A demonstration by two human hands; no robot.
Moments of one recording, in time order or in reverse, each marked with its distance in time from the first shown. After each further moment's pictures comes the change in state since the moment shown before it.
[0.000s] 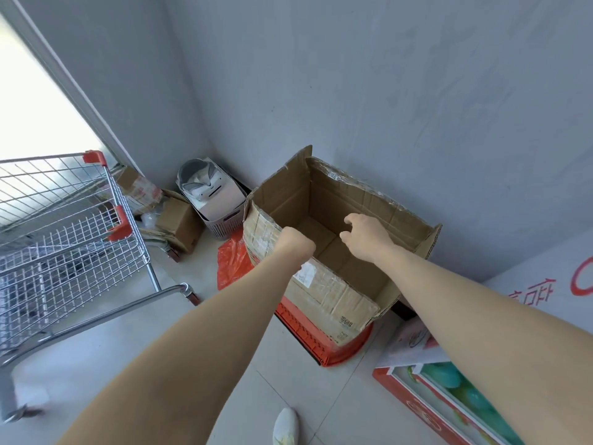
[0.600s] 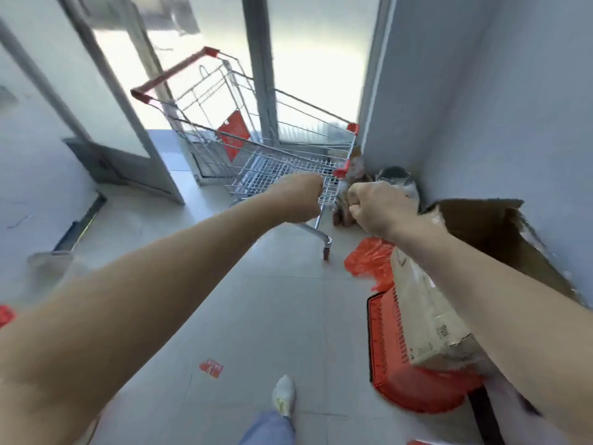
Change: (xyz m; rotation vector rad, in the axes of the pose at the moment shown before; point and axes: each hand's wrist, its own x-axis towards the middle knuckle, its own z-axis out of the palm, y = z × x) left_hand -0.336 -0.151 -0.120 0.350 0.569 -0.054; right_hand -0.245 -0.180 0.000 -0.466 0.046 -1.108
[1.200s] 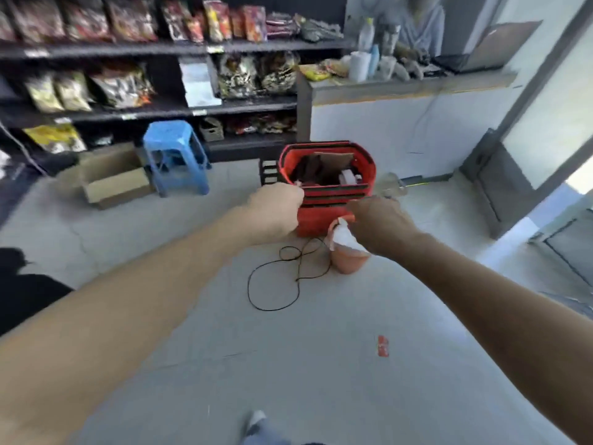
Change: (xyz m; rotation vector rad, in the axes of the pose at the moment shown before) left_hand -0.601 -0.228 0.045 -0.102 0.239 -1.318; right_hand -0.263 -0.532 0.020 -0.120 -0.044 -1.432
